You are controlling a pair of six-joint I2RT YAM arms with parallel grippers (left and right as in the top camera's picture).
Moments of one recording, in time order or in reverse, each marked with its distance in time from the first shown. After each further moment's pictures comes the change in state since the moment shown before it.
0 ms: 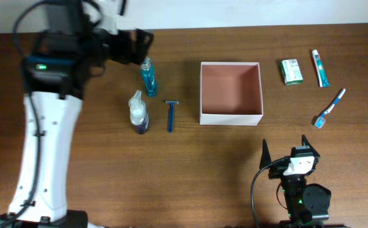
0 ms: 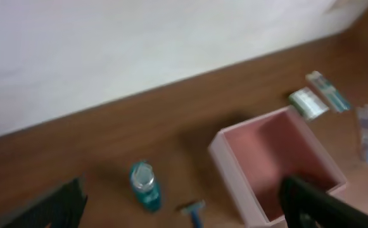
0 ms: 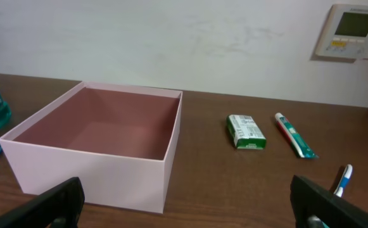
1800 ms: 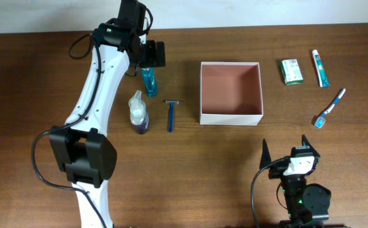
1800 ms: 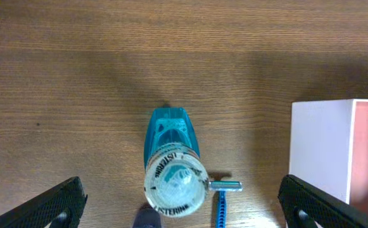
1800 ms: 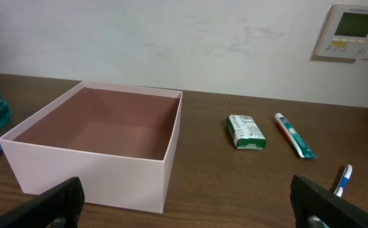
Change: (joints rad) left arm -0.069 0.515 0.240 -0.232 -0.282 -0.313; right arm 0.000 0.000 0.000 0.000 0.000 -0.001
